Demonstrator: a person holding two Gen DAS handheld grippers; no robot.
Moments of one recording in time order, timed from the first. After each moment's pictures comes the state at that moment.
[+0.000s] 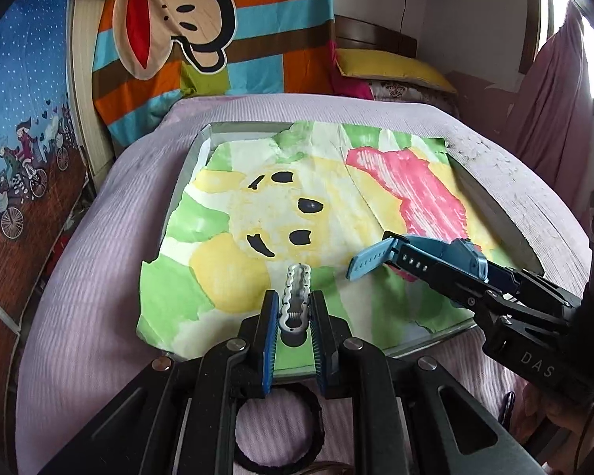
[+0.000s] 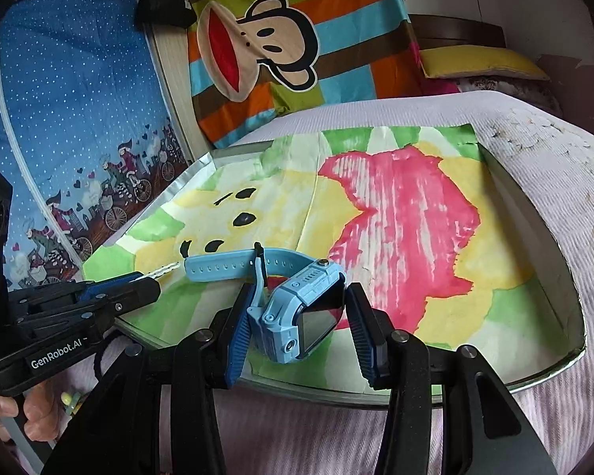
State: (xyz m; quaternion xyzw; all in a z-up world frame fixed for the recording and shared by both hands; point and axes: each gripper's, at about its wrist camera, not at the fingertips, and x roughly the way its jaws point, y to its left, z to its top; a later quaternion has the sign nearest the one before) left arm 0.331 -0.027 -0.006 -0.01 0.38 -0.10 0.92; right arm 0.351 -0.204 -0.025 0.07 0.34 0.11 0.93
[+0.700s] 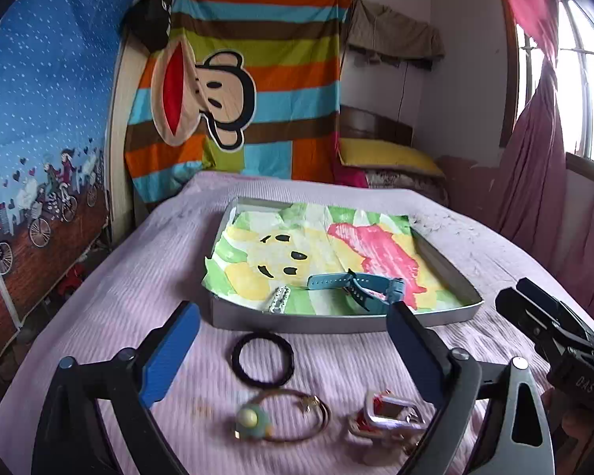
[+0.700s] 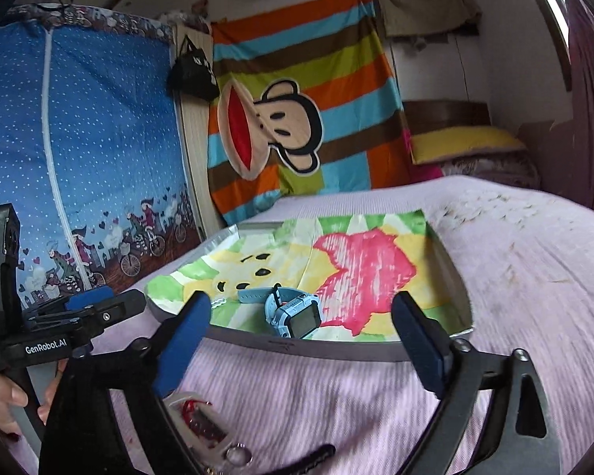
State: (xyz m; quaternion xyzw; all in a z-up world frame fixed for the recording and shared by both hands) left arm 0.205 -0.013 0.028 -0.07 0.21 -0.08 0.97; right arm 0.218 -0.238 0.029 0.05 0.16 0.10 0.98
